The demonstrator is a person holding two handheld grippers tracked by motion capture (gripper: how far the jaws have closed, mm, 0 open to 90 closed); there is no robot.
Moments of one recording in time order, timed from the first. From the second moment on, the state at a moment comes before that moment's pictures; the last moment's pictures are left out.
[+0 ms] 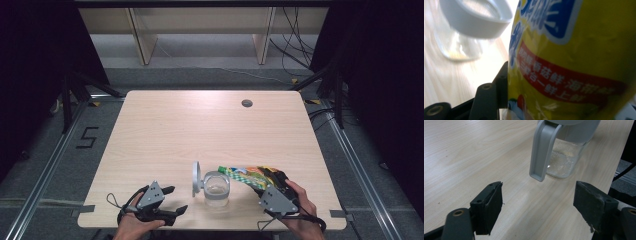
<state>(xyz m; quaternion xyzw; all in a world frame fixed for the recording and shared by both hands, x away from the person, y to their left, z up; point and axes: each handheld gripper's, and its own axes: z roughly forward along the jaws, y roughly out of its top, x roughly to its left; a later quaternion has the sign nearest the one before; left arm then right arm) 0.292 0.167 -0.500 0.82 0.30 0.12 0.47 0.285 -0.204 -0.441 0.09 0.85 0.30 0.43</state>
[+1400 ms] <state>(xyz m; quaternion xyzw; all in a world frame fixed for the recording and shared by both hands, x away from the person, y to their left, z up) 0.294 0.167 -0.502 0.82 0.29 0.13 0.47 0.273 -0.166 -0.444 -0.14 0.80 0.03 0.58</state>
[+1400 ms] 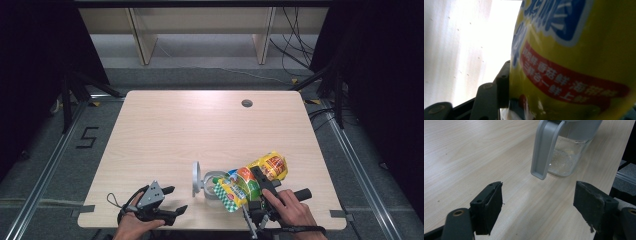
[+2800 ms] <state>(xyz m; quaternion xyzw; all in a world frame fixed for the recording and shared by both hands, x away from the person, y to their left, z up) 0.293 0.166 -0.502 0.82 0.30 0.12 0.47 0.265 -0.159 -0.437 -0.24 0.74 -0.09 0.63</state>
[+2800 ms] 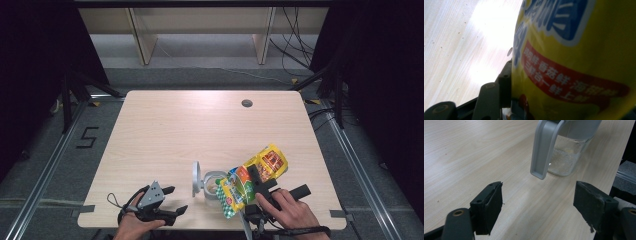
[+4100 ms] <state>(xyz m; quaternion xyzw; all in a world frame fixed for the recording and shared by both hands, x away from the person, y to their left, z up) 0.293 0.167 -0.502 0.82 0.30 0.12 0.47 0.265 -0.159 -0.434 -0.27 0.72 -0.10 0.63</state>
